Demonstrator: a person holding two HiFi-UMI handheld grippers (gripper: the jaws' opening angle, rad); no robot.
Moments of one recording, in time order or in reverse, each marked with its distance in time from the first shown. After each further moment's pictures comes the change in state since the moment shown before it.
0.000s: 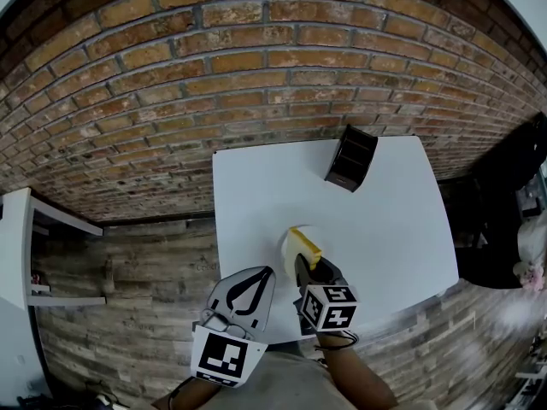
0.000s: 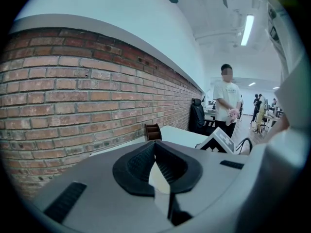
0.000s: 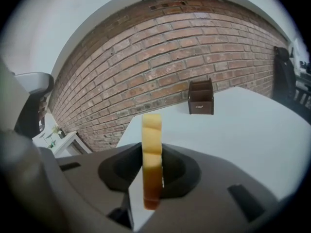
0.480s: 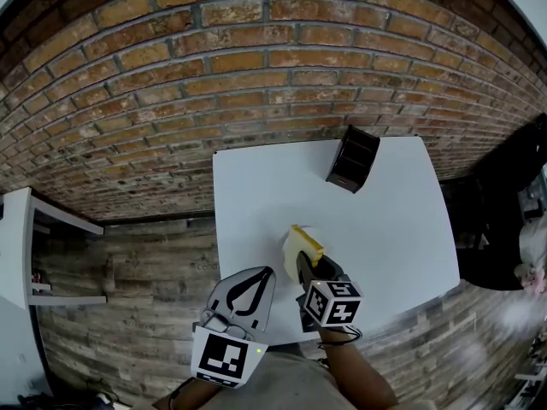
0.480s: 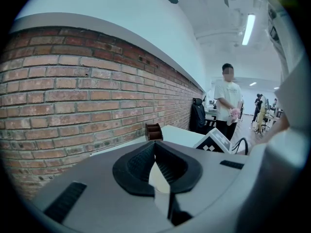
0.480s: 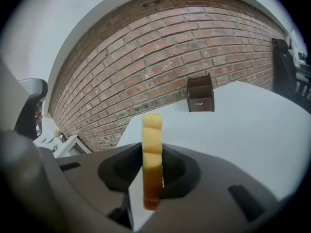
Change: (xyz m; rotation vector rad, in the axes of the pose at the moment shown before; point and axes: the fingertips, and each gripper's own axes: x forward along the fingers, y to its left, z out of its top) left arm 0.006 0.003 0.000 -0.005 0.008 0.008; right arm 0.011 -0.010 0.002 0.051 0.009 0.022
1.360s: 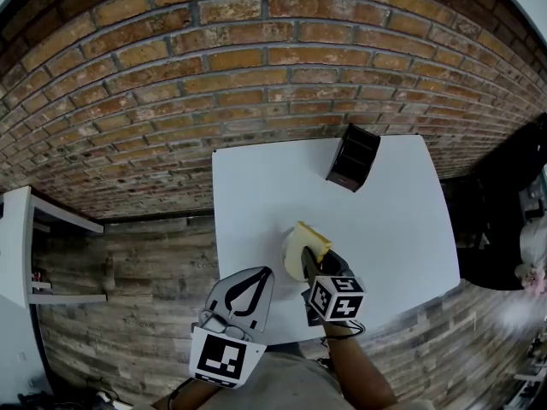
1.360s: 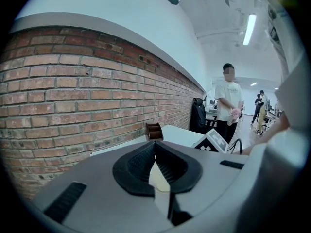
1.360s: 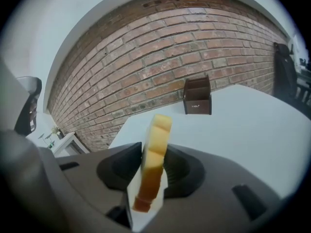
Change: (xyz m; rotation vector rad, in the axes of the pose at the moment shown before) left arm 0.001 -0.001 0.000 -0.012 0.003 0.008; right arm 0.007 -0.020 0.003 -0.043 -0.012 -0.013
